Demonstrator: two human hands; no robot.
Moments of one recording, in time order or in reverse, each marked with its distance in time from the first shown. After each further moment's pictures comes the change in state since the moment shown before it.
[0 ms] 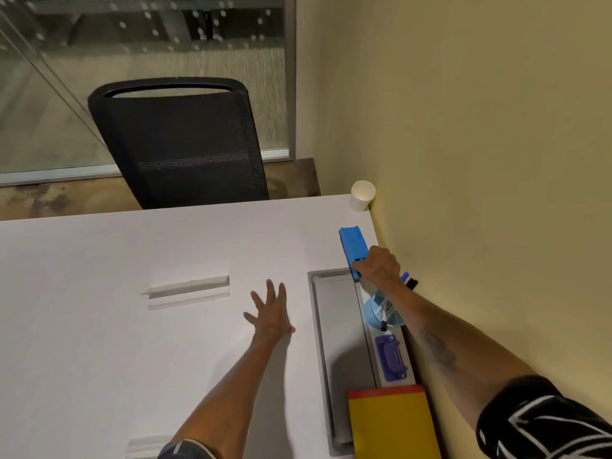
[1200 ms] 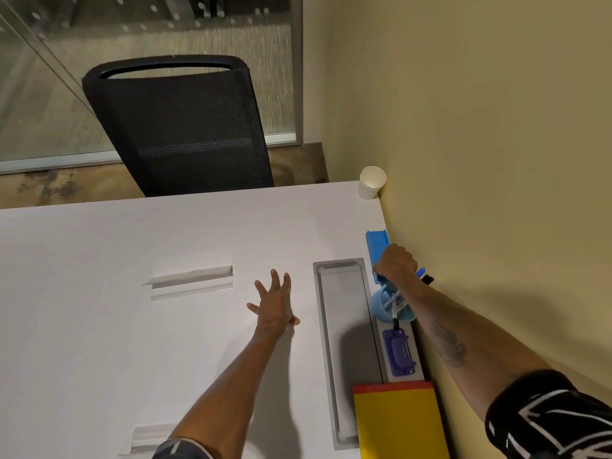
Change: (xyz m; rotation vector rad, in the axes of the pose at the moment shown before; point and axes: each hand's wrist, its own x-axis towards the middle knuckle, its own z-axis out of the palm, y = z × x) left_hand 0.014 -0.001 0.001 0.068 0.011 -0.007; right_hand 0.026 0.023 0.017 -0.150 -0.087 0.099
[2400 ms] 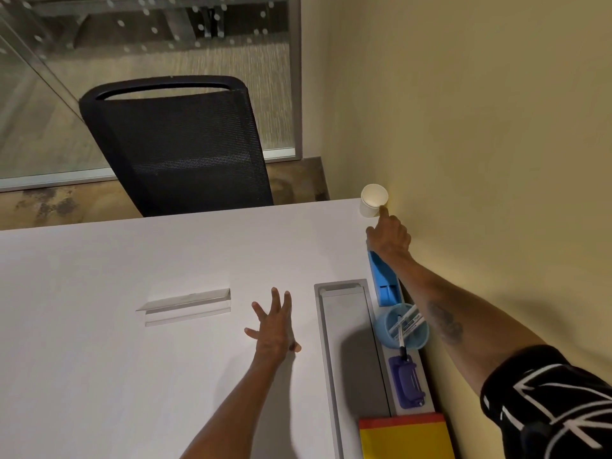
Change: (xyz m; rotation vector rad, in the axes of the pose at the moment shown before) left_hand 0.000 0.006 -0.012 -0.032 -0.055 -0.015; right_hand 0.054 -0.050 -0.042 0.194 0.365 -0.215
